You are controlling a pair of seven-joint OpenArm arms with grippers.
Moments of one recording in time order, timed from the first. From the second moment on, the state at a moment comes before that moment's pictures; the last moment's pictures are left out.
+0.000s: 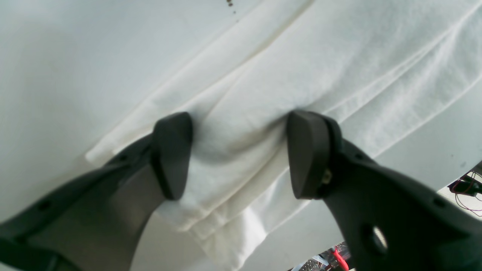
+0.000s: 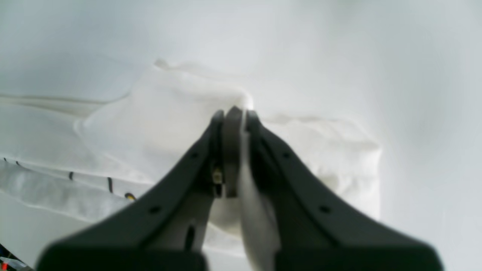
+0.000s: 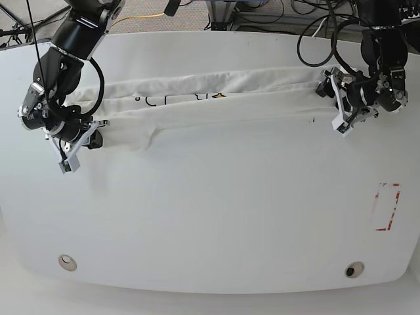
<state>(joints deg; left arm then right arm) 7.5 -23.0 -13.2 93.2 -30.3 -42.8 72.9 5.2 12.3 33.5 90.2 30.4 41.1 -75.5</state>
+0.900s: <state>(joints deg) 5.3 -23.0 -13.1 93.0 -29.6 -42.8 74.0 -2.8 13.7 46.3 97.2 40.0 40.9 -77.1</state>
